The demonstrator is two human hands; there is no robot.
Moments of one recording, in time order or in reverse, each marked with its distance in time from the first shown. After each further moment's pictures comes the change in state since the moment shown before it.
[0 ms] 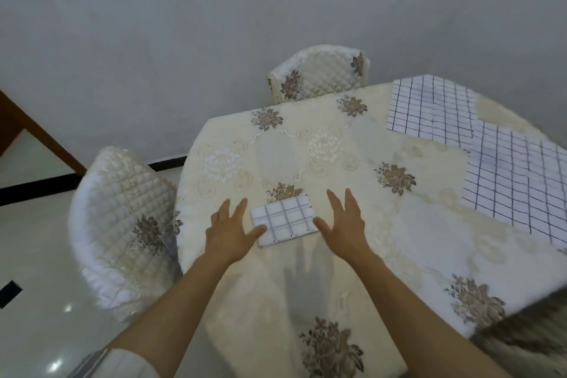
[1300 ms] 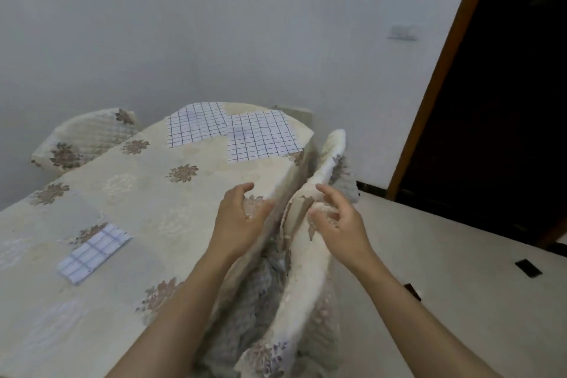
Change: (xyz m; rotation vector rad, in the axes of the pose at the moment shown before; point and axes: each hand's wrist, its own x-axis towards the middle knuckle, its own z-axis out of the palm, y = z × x) left_hand -0.375 0.280 0.114 -0.474 -0.108 0.895; right_hand -0.494 0.166 -0.176 0.605 0.820 0.201
